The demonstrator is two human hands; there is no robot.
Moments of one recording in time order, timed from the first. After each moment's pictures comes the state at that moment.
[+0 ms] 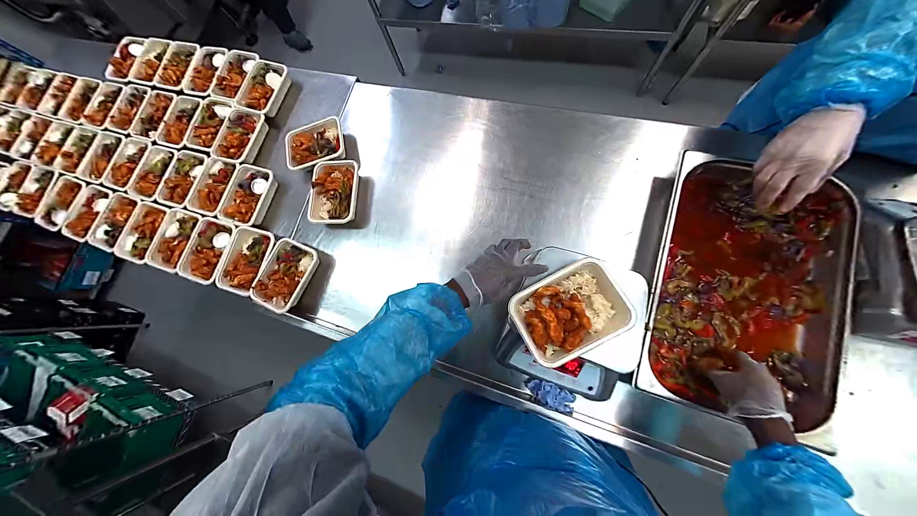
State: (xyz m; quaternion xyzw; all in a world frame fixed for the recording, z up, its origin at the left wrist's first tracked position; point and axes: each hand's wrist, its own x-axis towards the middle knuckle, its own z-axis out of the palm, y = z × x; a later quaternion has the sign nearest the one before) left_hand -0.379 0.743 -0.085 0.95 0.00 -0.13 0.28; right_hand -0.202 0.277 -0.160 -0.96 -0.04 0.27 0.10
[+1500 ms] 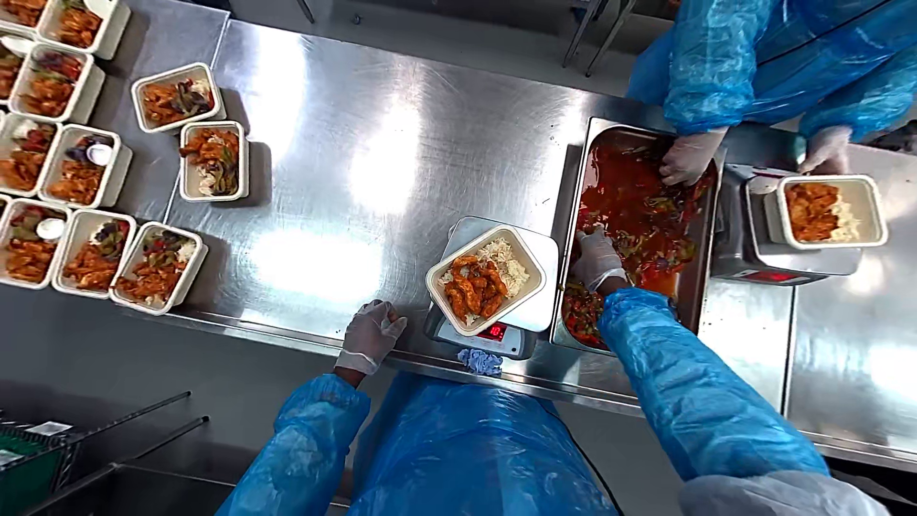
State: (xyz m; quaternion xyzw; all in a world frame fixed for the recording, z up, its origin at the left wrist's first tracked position) left_hand -0.531 0.675 -0.130 0.85 0.38 -0.13 0.33; right_hand -0.136 0.417 -0.160 -0.94 -0.23 0.26 -0.01
